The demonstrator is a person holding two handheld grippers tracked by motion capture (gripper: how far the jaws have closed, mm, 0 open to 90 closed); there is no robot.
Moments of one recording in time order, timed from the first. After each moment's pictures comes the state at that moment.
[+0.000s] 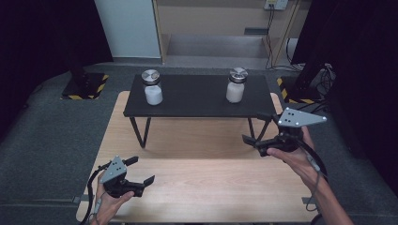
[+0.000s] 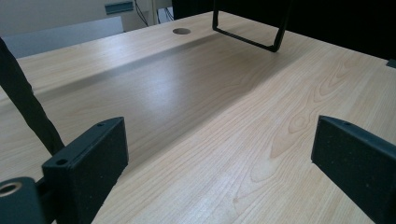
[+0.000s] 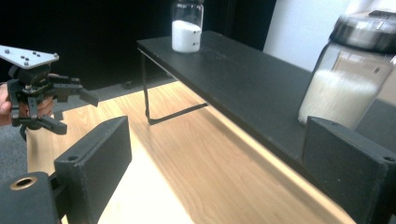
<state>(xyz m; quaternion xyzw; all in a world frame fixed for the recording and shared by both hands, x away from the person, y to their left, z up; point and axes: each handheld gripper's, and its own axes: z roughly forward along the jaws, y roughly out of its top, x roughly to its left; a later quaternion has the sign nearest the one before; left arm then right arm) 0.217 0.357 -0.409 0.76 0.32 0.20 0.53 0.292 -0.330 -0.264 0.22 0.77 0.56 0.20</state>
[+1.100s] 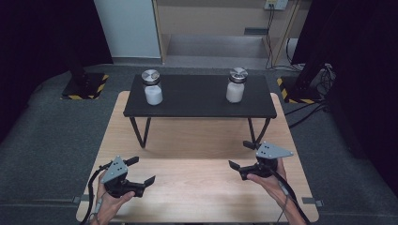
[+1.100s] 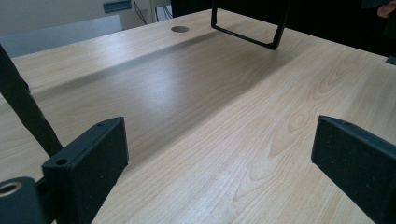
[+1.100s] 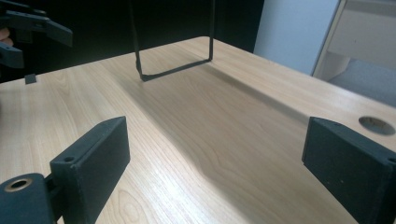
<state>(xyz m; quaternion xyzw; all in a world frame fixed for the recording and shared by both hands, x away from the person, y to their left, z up) 0.219 0.356 -0.410 0.76 0.32 0.20 0.53 0.285 -0.310 -0.394 0.25 0.77 0.55 0.19</state>
